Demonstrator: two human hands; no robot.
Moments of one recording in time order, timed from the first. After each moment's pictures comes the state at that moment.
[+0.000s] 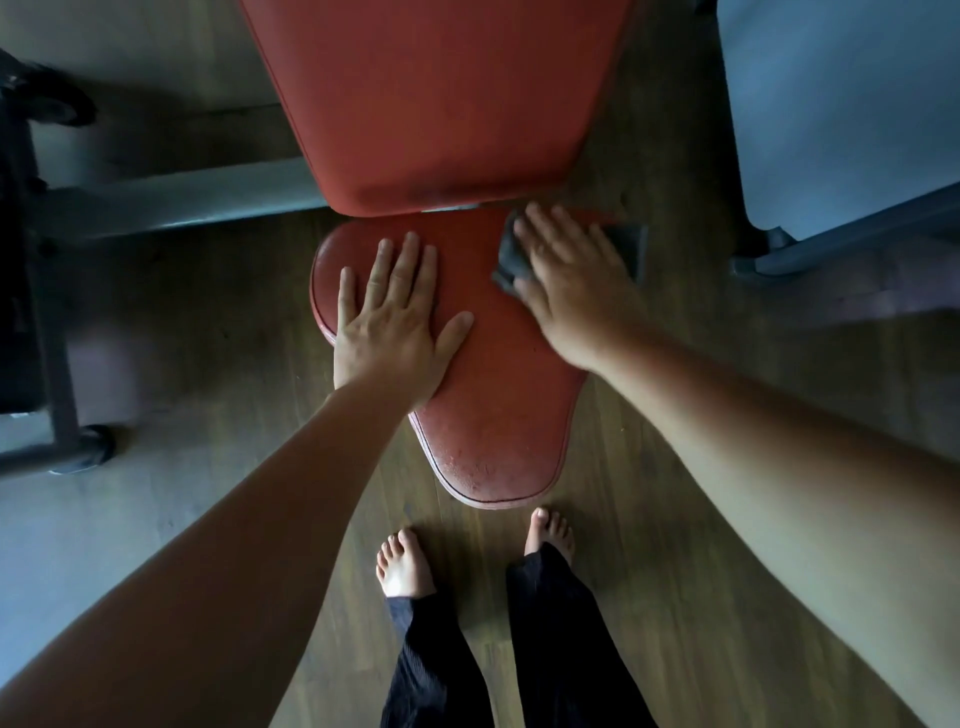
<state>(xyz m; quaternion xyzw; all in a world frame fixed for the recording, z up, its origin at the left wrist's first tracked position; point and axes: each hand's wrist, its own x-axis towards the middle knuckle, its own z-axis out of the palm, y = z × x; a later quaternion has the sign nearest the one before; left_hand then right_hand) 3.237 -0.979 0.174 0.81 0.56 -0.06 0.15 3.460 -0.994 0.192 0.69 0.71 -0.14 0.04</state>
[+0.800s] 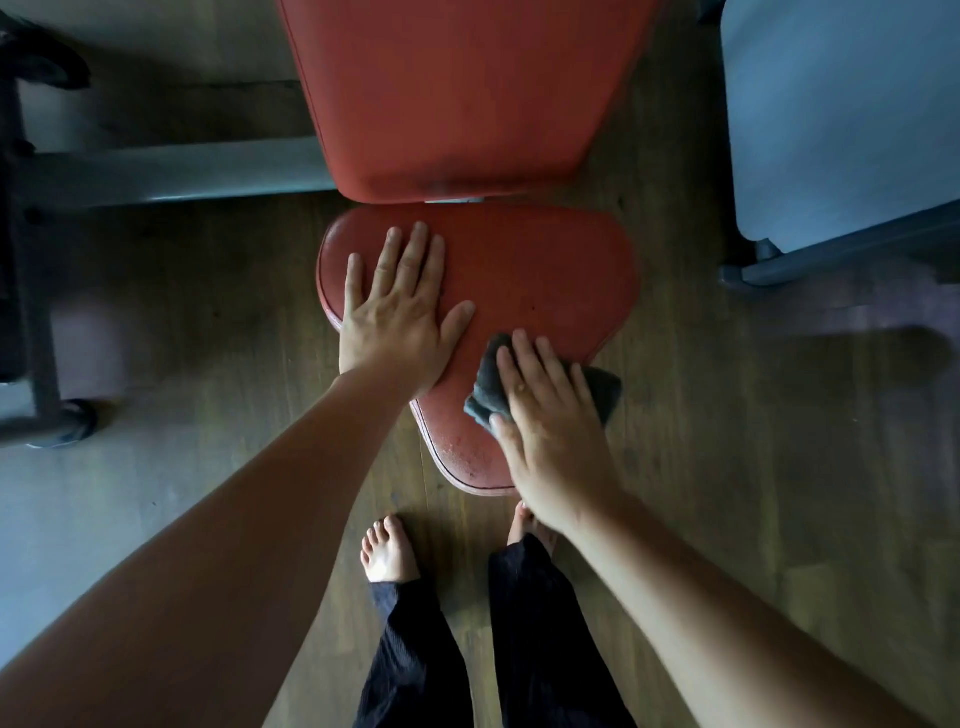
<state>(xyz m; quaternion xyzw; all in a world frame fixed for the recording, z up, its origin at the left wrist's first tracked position) 3.235 -0.981 0.174 0.81 0.57 -0.04 0.16 3.390 -1.125 0.221 0.69 0.69 -0.20 0.02</state>
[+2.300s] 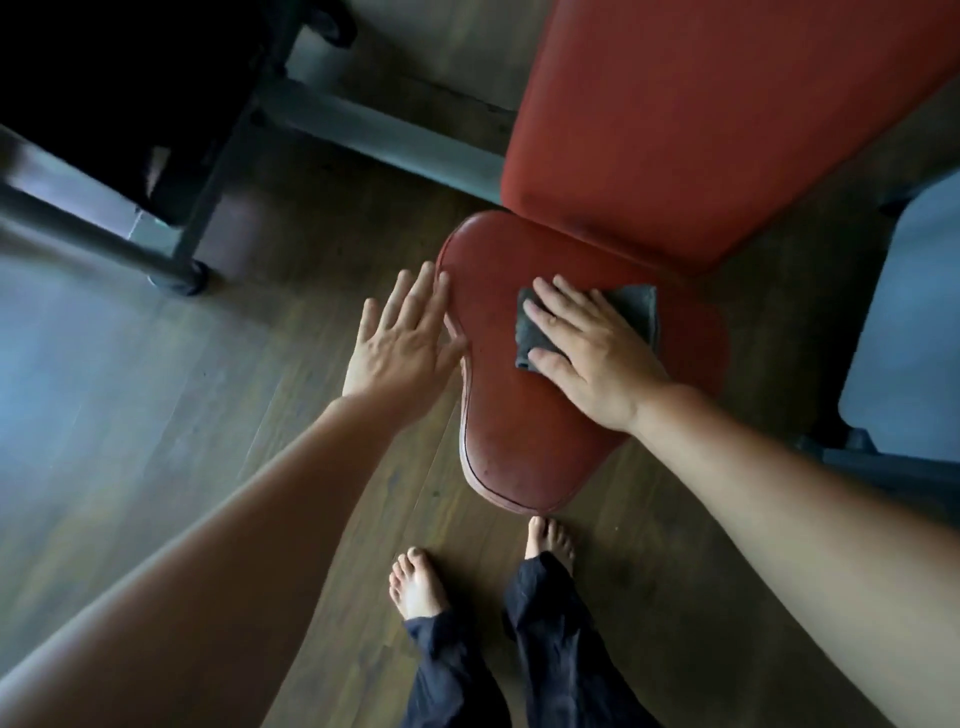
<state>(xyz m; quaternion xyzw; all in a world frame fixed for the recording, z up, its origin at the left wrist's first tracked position) 3.179 -1.056 0.188 0.65 0.73 -0.01 0.23 3.420 -0.986 0.207 0.41 0.88 -0.25 0.02</state>
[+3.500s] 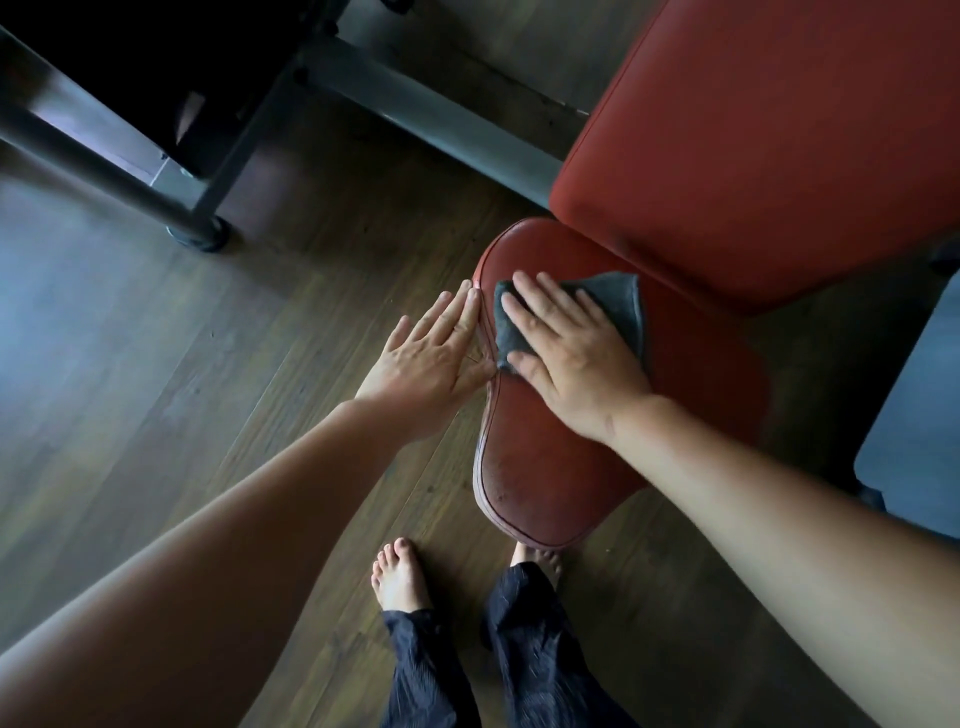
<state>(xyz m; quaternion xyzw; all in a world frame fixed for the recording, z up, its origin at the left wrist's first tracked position) 3.170 -1.061 0.174 0.64 0.70 0.00 0.32 3.370 -0.971 0.187 0.33 0.93 -0.16 0.02</state>
